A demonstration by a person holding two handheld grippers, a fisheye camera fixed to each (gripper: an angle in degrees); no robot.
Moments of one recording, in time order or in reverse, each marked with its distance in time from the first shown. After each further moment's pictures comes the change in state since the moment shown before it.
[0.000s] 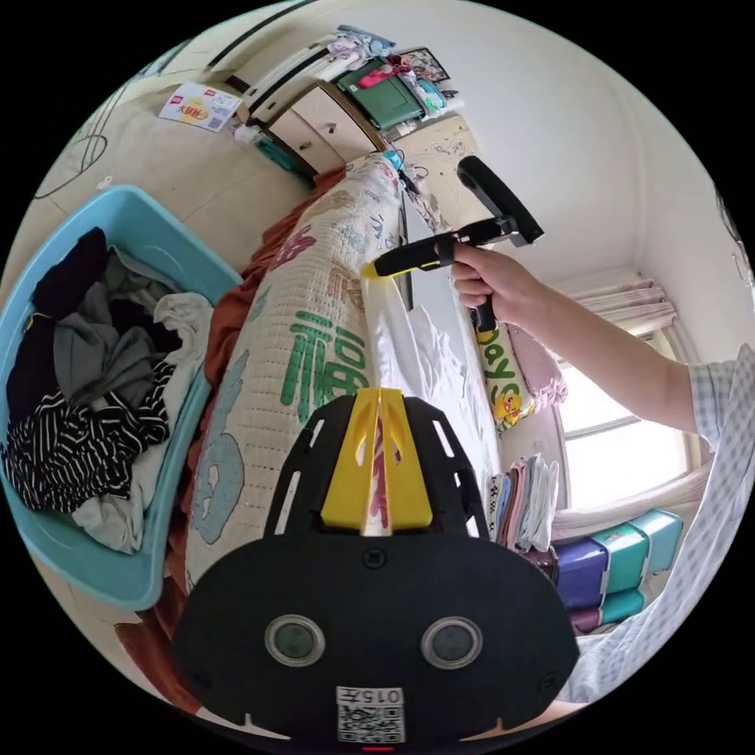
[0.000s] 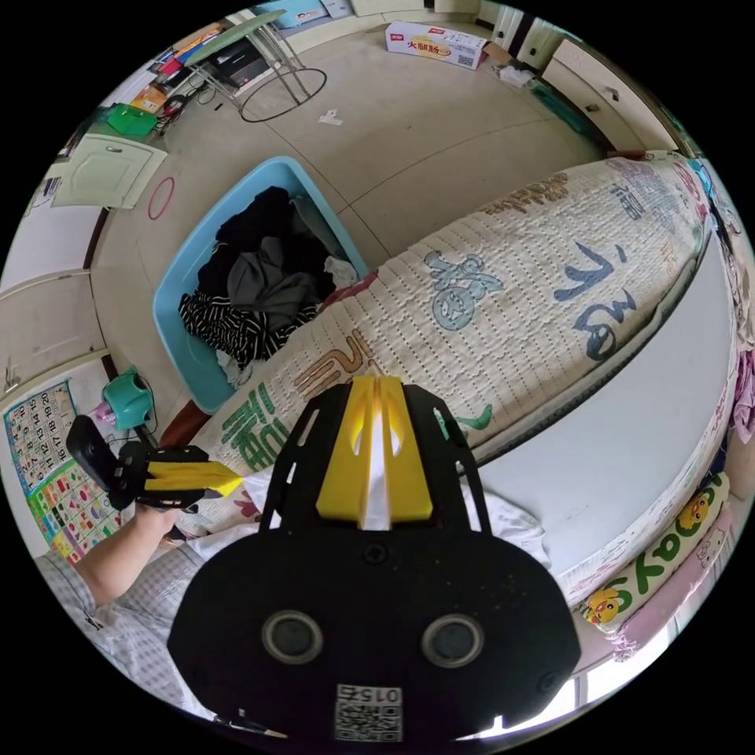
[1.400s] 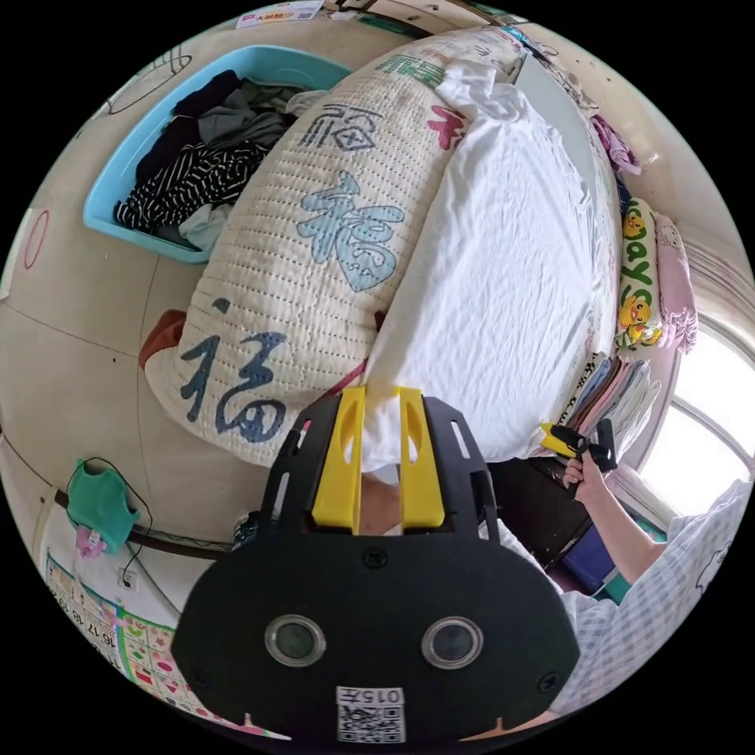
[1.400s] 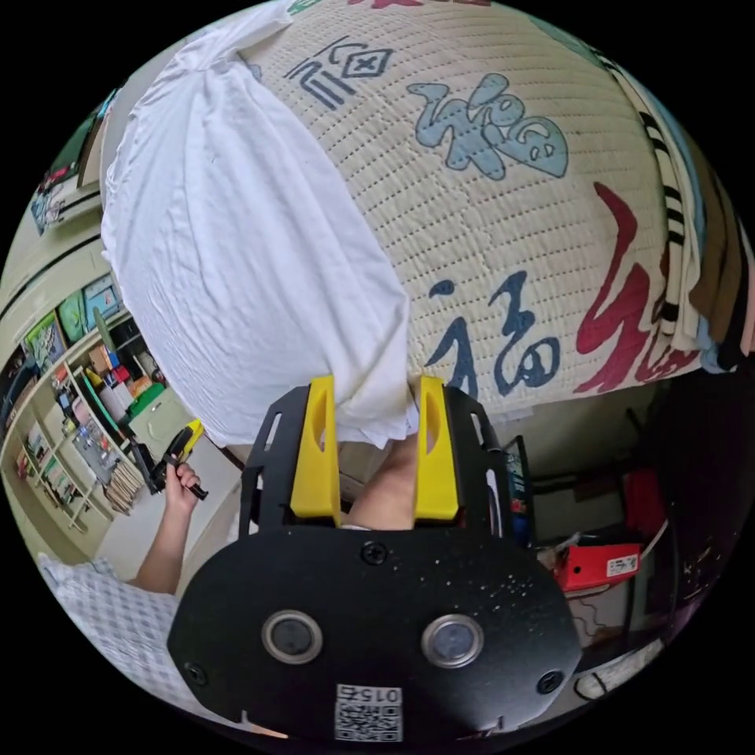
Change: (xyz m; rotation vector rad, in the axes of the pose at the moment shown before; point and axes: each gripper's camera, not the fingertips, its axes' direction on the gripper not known) left arm 0.105 0.224 0.033 -0.556 -0.488 -0.238; right arm -0.051 0.465 0.746 0.024 -0.761 1.086
